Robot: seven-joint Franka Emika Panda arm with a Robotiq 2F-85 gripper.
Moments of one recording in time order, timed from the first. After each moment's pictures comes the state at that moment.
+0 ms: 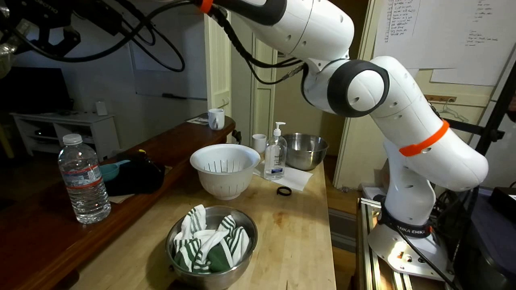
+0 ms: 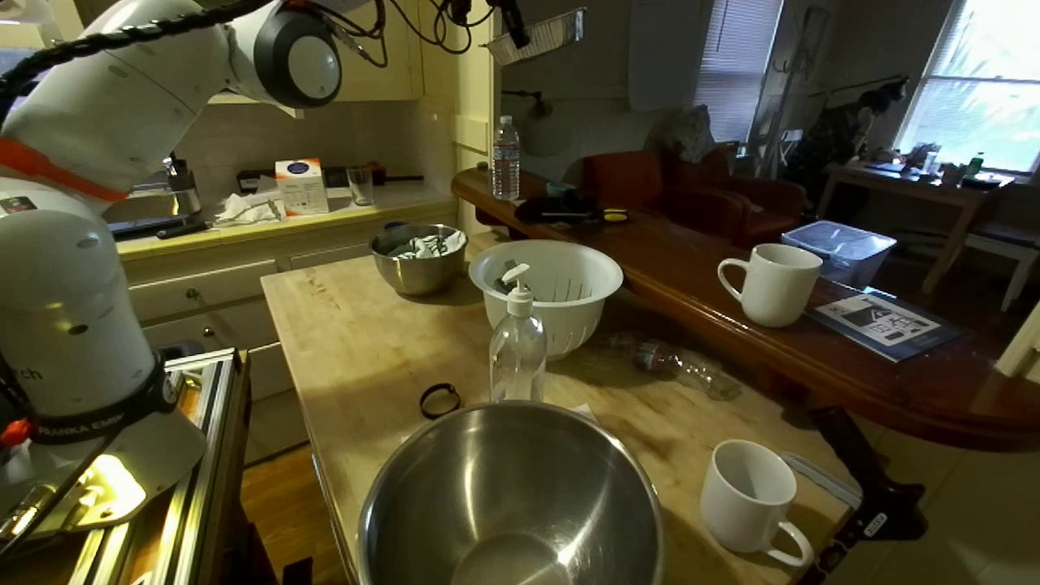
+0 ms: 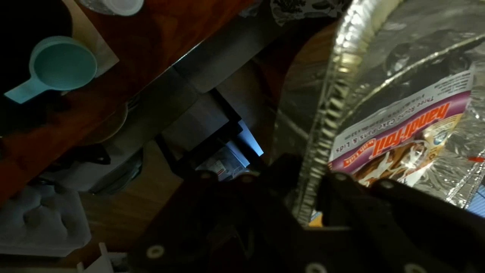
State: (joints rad) arm 0.51 0.78 0.08 -0.50 -0.13 2.05 0.96
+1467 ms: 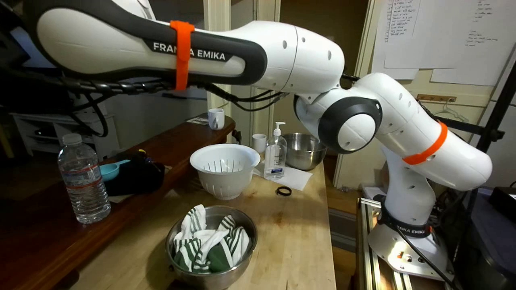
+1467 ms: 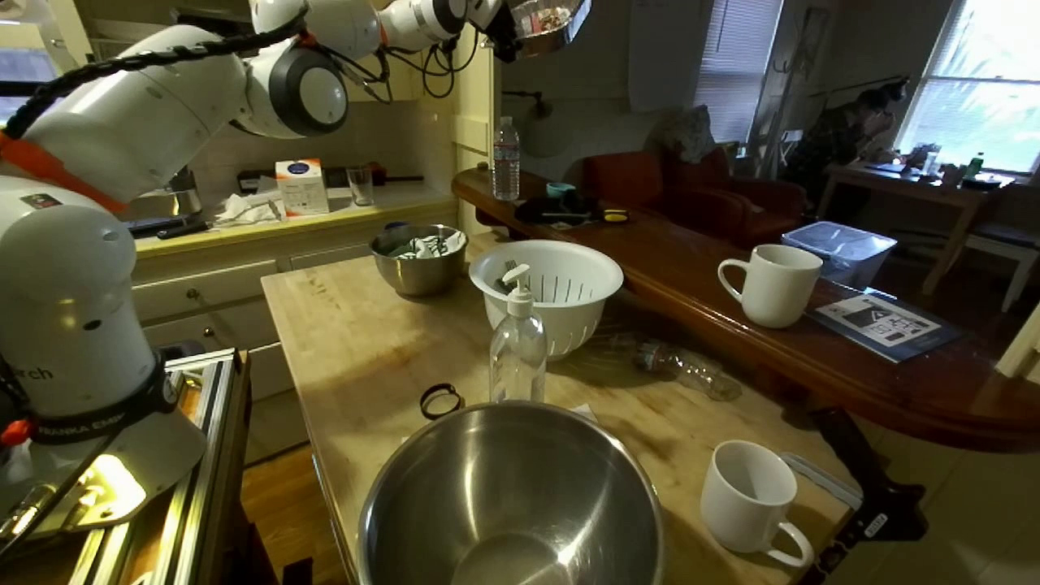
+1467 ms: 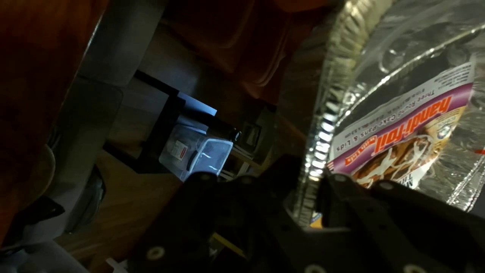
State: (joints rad) arm 0.66 0.95 -0.12 -0.45 -0.19 2.50 1.51
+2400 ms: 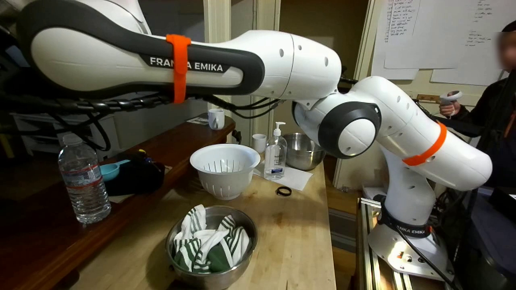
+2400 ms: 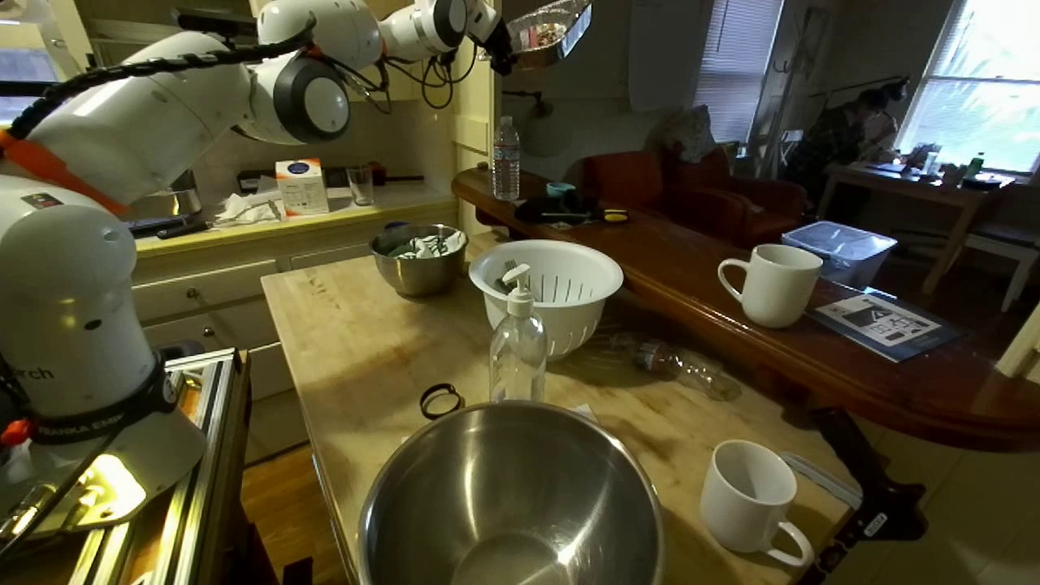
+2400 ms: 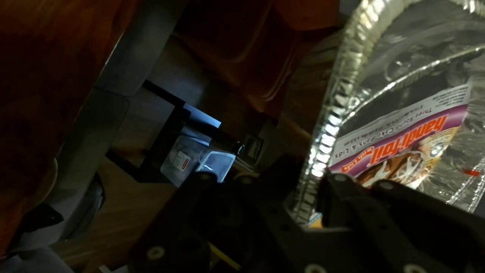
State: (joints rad) arm 0.67 0.98 -0.09 -0.45 -0.18 2.50 1.46
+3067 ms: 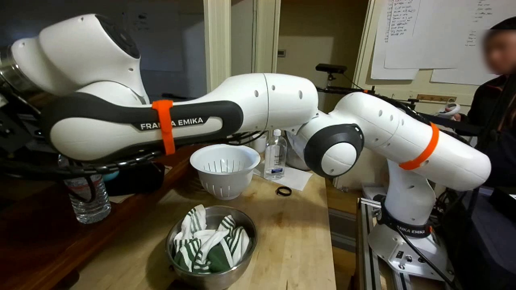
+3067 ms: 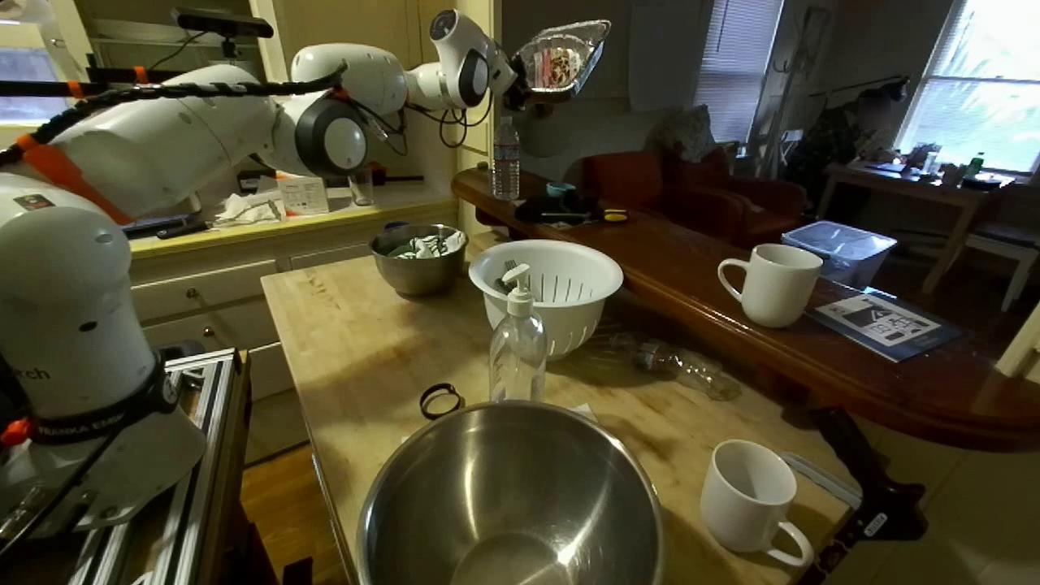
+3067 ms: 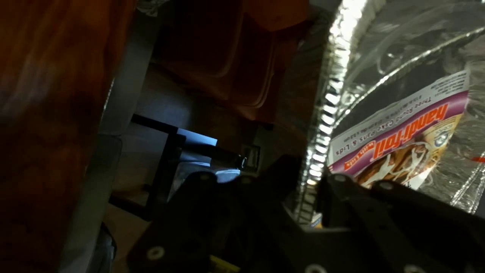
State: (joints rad) arm 0.61 1.14 -0.06 -0.45 -0.09 2.76 1.55
